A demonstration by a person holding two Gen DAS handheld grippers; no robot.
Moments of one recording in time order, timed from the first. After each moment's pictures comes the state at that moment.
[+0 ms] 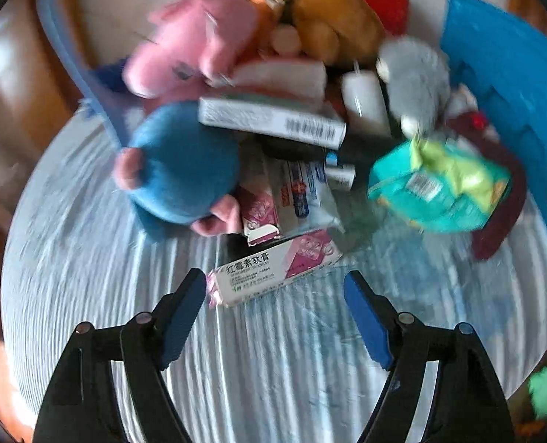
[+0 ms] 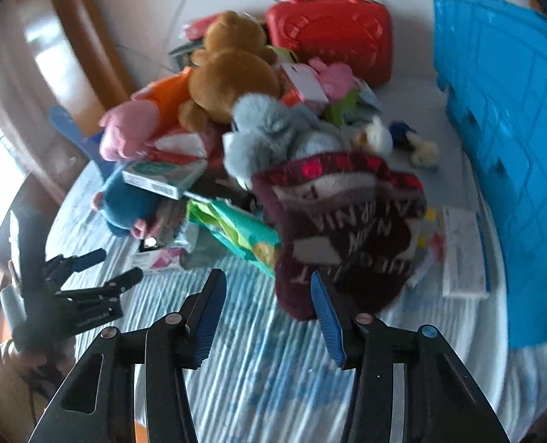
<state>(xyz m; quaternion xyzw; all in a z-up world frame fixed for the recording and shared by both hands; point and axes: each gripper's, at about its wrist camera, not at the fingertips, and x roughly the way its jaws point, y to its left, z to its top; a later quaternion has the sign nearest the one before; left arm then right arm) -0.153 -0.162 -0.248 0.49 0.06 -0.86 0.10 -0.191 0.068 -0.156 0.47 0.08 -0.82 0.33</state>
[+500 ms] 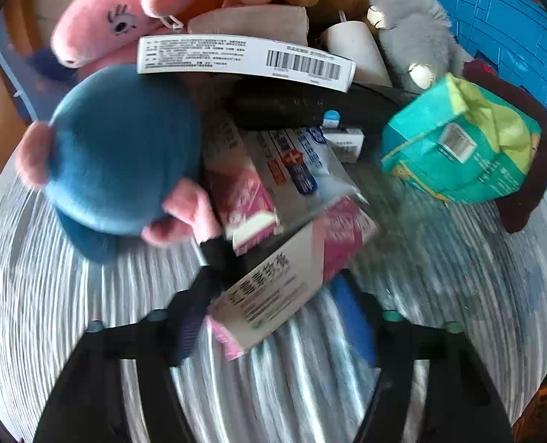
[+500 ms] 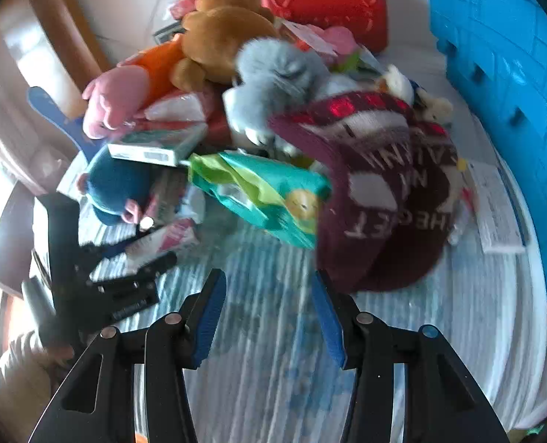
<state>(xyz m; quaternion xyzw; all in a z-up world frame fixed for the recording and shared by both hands) -0.159 -0.163 -0.285 0.49 0.06 -0.87 0.06 -0.172 0.042 -0.196 0.49 0.06 -0.82 0.31</state>
